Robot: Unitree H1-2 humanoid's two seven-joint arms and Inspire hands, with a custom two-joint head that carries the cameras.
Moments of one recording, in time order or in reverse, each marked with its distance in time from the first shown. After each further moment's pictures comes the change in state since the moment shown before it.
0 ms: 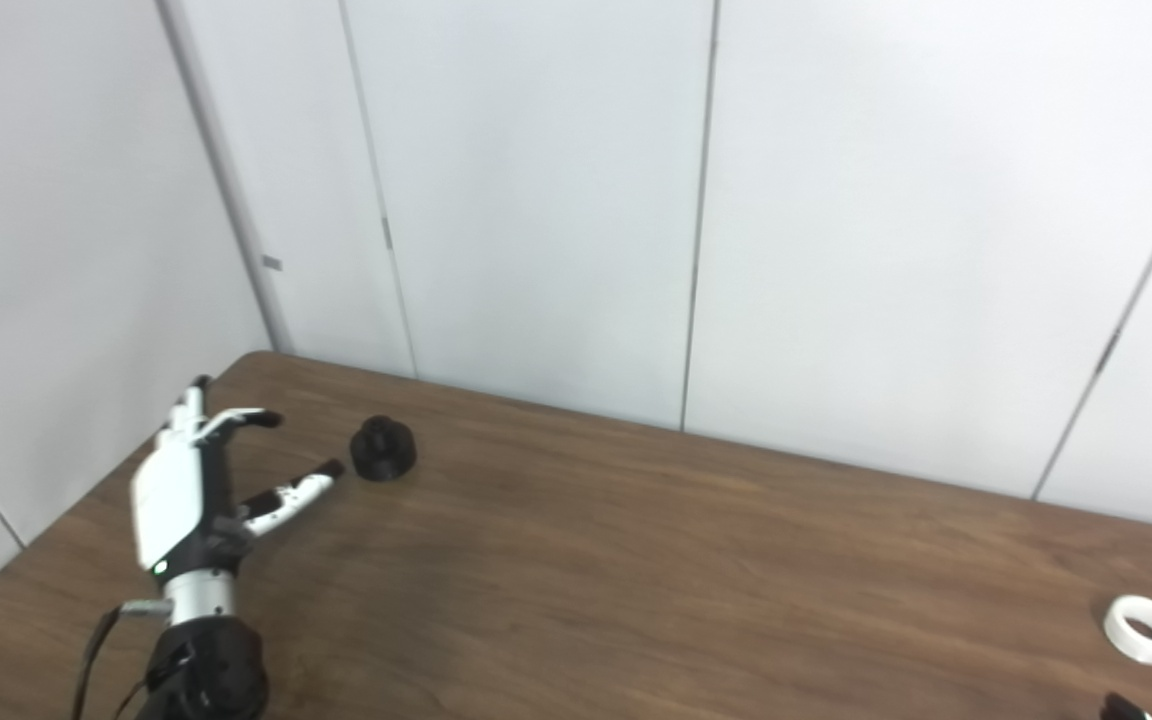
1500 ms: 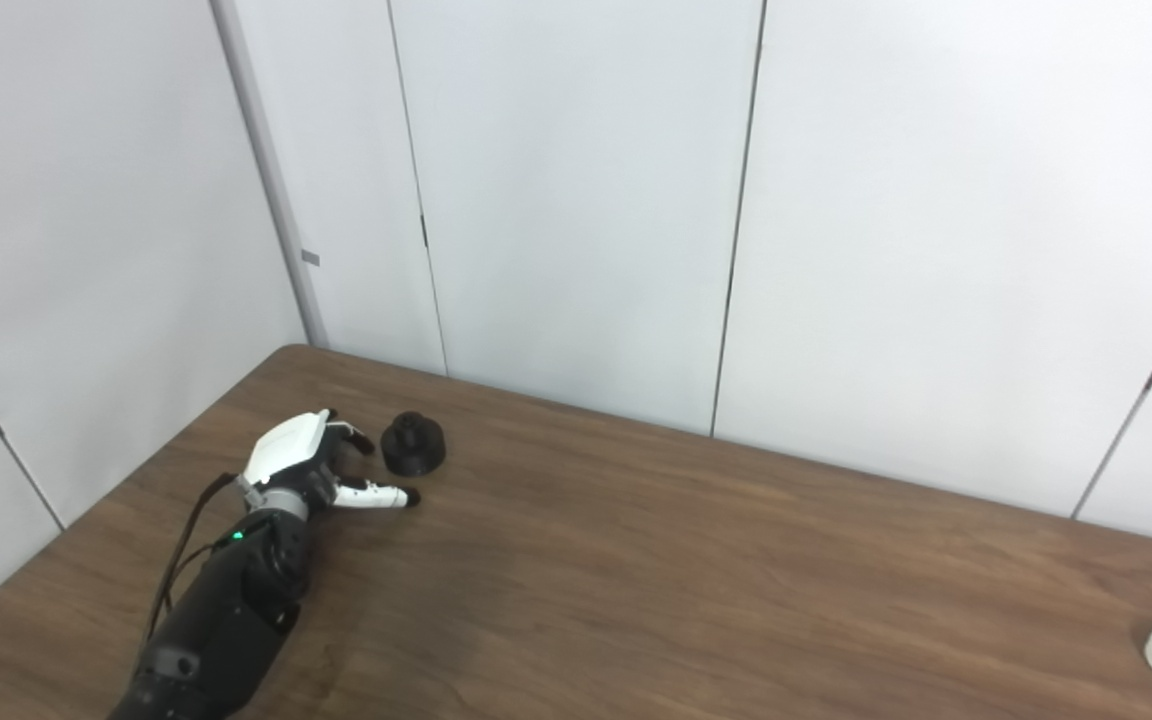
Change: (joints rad) left arm -0.212 0.195 -0.218 0.279 0.111 0.268 -0.460; right arm 0.077 -0.048 -0.056 -0.020 0.047 -0.035 0.041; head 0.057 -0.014
